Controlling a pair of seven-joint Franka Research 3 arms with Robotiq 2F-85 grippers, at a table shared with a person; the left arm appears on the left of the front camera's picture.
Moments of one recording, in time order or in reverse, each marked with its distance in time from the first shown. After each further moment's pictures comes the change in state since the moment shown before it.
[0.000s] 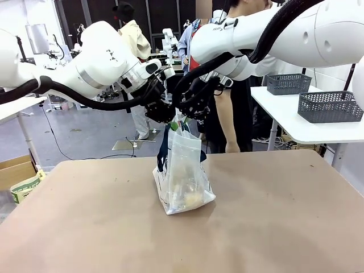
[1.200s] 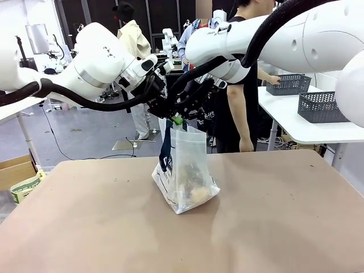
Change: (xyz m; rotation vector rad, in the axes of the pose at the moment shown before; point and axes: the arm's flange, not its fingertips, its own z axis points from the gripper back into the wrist) left arm 0.004 0.004 0.007 -0.095 -0.077 -0.058; right arm 0.010 0.012 -0.014 0.020 0.004 0.012
